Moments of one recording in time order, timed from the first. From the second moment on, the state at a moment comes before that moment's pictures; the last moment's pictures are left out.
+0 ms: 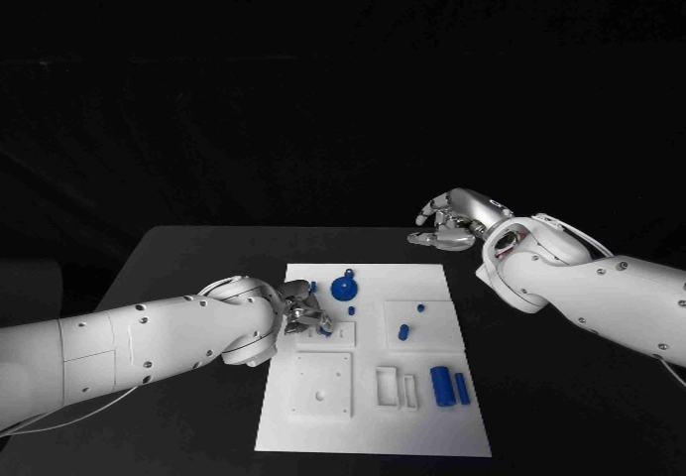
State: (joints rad) left arm 1.29 -0.68 -0.24 1.42 -1.01 -0.18 -0.41; left_hand 0.82 0.01 0.65 -0.25 0.35 1.09 0.08 0.43 0.65 1.45 -0.11 1.04 0.68 1.24 -0.17 1.43 0.66 0.05 0.99 -0.15 1.10 1.28; right arm 1.30 -0.76 -0.01 1.40 -1.37 -0.45 -0.21; right_hand 0.98 -0.29 0.58 -0.06 0.14 0.93 0.12 0.31 0.42 1.06 0.01 1.10 1.10 1.27 -0.10 1.19 0.95 0.23 1.24 -0.02 0.73 1.31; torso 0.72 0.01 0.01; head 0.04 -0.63
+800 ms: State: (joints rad) left arm 1.28 -0.67 -0.24 1.41 -1.03 -0.17 -0.41; left_hand 0.82 0.01 0.66 -0.24 0.25 1.09 0.08 0.44 0.65 1.45 -0.11 1.05 0.67 1.24 -0.17 1.43 0.65 0.05 0.99 -0.15 1.10 1.29; right arm 1.30 -0.75 -0.01 1.40 -1.36 -0.45 -0.21; right_hand 0.98 -0.29 0.58 -0.06 0.15 0.93 0.12 0.31 0.42 1.06 0.01 1.10 1.10 1.27 -0.10 1.19 0.95 0.23 1.24 -0.02 0.73 1.31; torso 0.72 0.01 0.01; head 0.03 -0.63
